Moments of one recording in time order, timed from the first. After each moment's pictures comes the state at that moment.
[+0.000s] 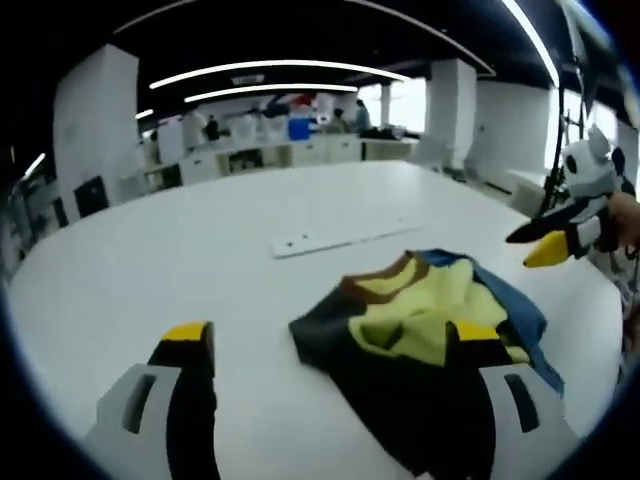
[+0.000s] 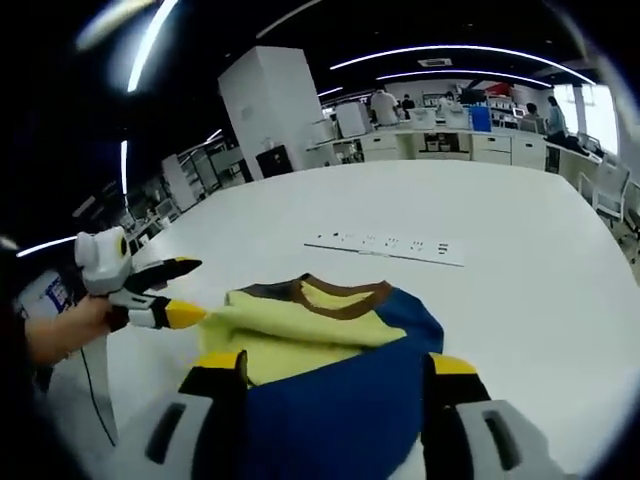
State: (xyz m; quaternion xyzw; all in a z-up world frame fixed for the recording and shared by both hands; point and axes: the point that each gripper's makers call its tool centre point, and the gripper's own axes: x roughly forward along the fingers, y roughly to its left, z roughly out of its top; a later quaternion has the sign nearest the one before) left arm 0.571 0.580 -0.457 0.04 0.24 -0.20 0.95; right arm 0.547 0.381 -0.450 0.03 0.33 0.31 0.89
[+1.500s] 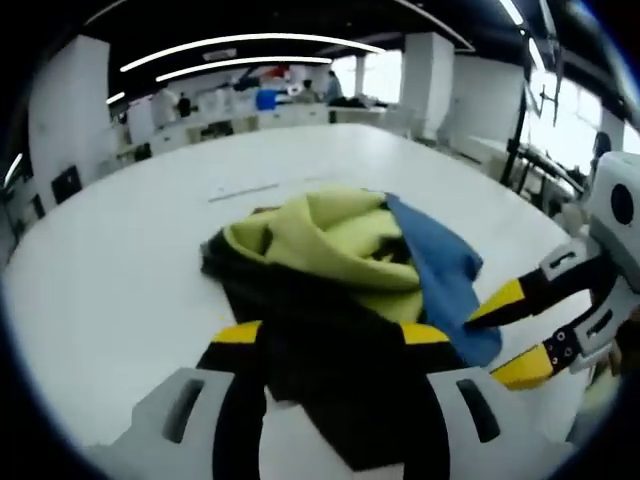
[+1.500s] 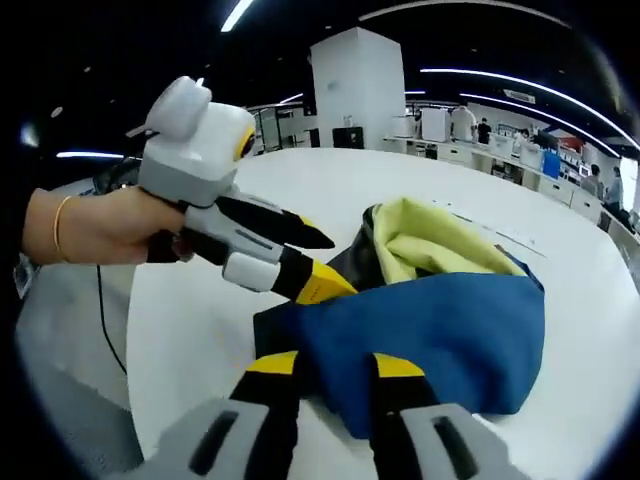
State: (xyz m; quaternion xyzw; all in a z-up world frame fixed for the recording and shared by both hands) left arm 0.483 0.519 -0.503 0.02 0.31 -0.24 0.92; right arm 0.413 0.460 -0.502 -0.09 0.30 0.39 0.86
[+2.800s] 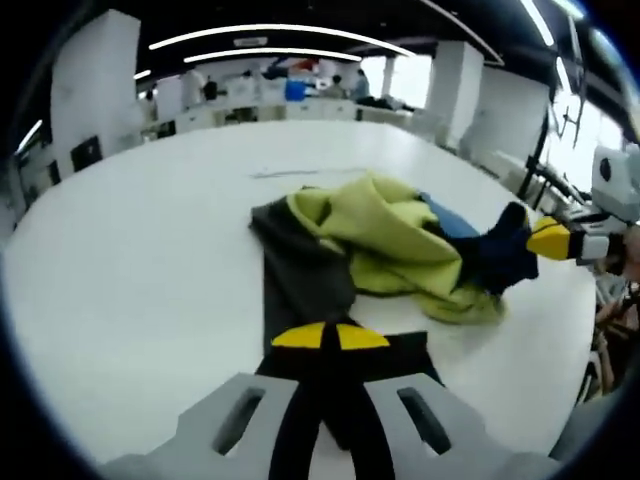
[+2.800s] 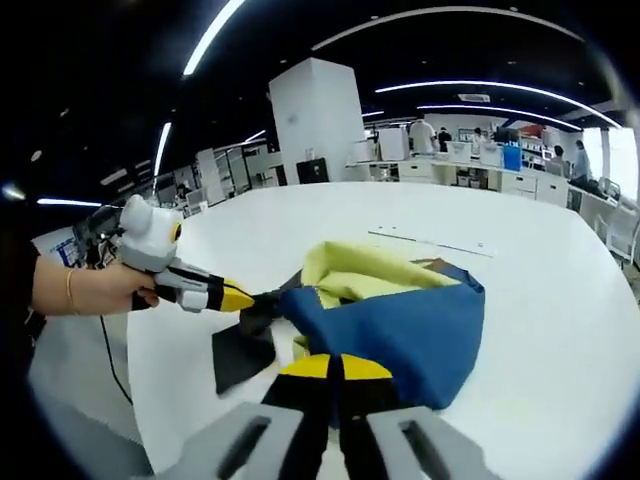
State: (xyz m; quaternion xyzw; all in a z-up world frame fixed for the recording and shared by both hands) left arm 0.469 0.587 -0.497 0.01 0.31 -0.19 0.93; right arm 0.443 0.382 -0.450 -0.01 0.26 0.33 0.91
